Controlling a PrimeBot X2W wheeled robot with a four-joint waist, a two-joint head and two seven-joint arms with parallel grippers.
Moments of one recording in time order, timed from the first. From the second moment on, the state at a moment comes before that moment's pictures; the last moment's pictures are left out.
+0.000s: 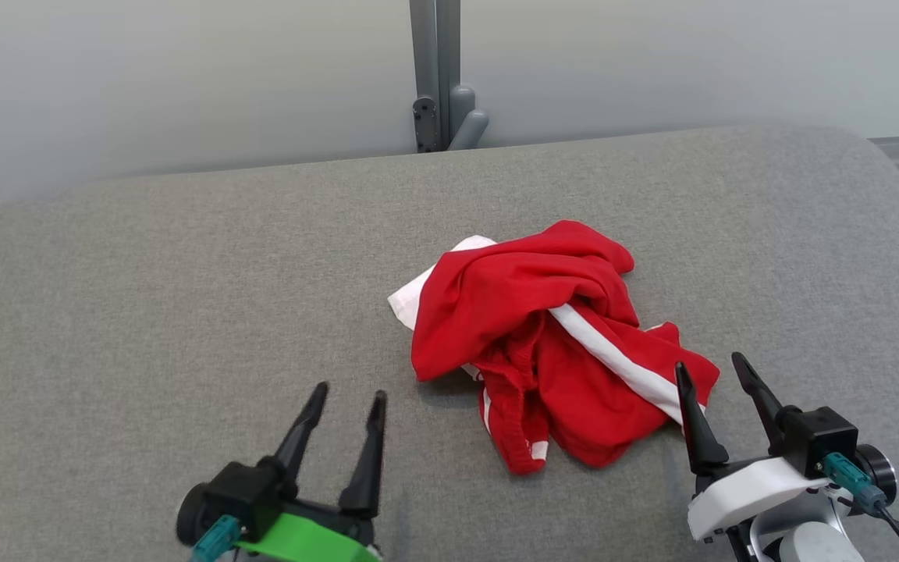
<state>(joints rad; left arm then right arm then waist) 0.02 0.05 -0.24 0.16 -0.29 -0.13 -0.26 -0.05 -0.06 0.03 0.26 0.11 0.13 -0.26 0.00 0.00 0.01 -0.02</state>
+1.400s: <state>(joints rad) -0.30 0.05 -0.34 0.39 -0.23 -0.13 -0.26 -0.13 -0.07 0.06 0.27 0.12 0.13 -0.26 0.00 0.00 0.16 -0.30</state>
